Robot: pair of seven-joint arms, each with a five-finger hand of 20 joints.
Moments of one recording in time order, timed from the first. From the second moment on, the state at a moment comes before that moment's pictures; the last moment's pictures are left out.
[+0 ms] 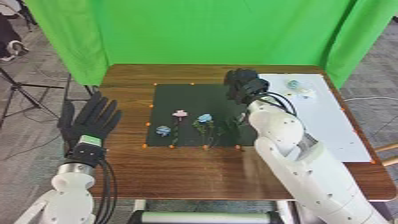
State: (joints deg) left arm 117.1 -49.4 -84.7 -118.6 0.1 14.2 29.4; right arm -71.6 -62.9 56.7 -100.1 -144.8 -8.3 22.6
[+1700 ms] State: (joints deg) left arm 117.7 -50.1 -84.6 -118.9 0.3 14.8 29.7; right arm -71.1 -54.9 61.4 -84.2 -140.4 -4.6 27.6
